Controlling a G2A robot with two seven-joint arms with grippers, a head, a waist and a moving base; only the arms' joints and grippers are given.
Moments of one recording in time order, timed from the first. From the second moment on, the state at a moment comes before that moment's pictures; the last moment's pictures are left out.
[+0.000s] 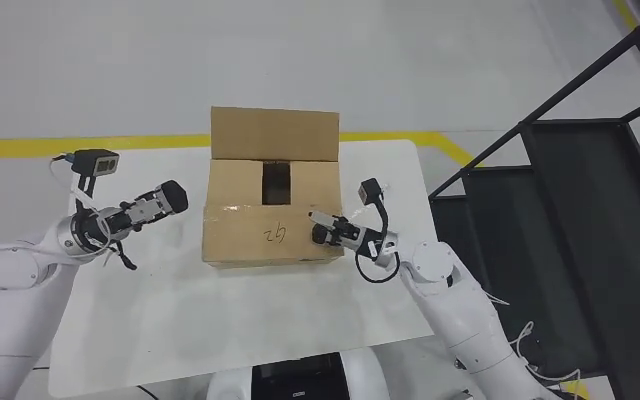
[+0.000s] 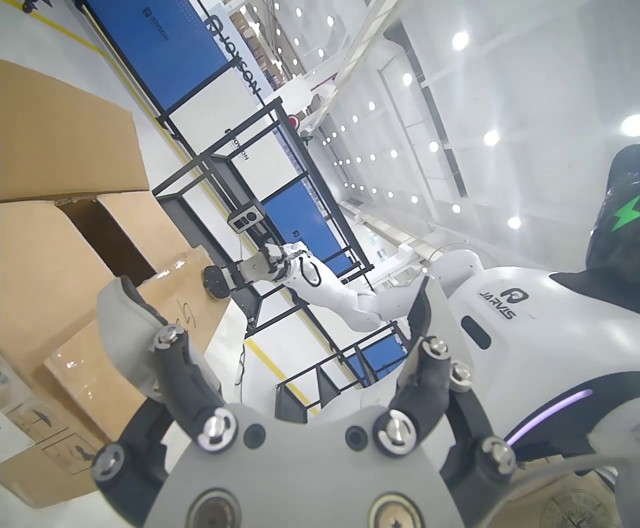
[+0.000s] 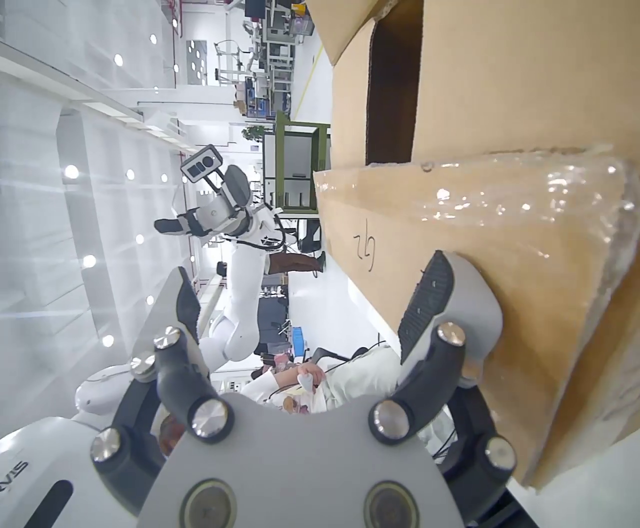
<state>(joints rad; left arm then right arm) 1.17 -0.79 -1.31 -1.45 -0.76 -0.69 -1.13 -1.38 -1.23 1.23 -1.60 0.18 -0.21 0.74</state>
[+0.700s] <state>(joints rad) 0.64 -0.97 -0.88 -0.84 -0.59 -0.87 -0.96 -1.39 -1.22 1.21 -1.66 0.13 -0.24 0.77</state>
